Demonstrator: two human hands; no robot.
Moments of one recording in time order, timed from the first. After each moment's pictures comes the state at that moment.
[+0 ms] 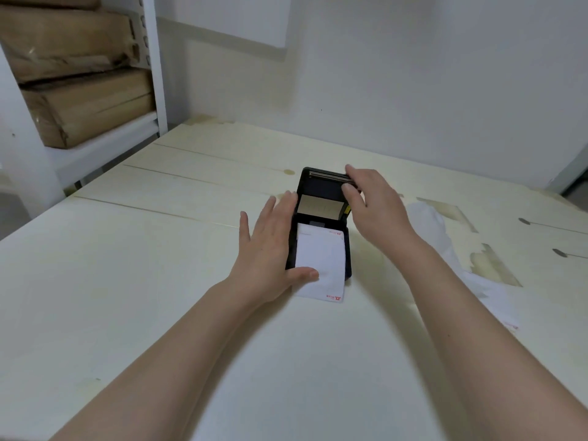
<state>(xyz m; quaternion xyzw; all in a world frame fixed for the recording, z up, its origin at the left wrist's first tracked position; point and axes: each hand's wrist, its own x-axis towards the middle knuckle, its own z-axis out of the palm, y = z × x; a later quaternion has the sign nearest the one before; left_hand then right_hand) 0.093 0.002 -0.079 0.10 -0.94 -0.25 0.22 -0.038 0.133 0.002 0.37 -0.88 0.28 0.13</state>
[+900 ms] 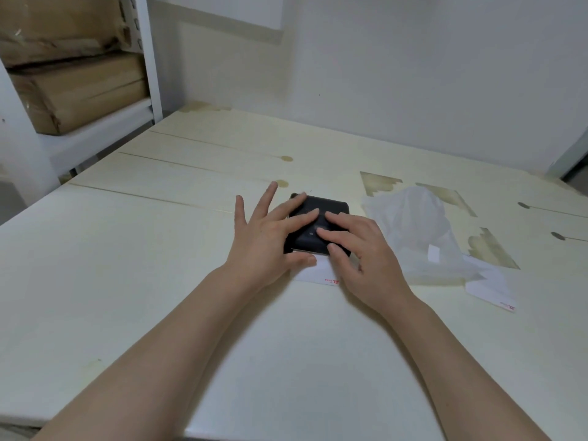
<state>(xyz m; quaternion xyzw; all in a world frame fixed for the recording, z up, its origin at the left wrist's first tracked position) 0.097 0.003 -0.076 0.08 -0.96 -0.20 0.20 0.005 0.180 -0.078 0.48 -0.80 0.32 0.16</state>
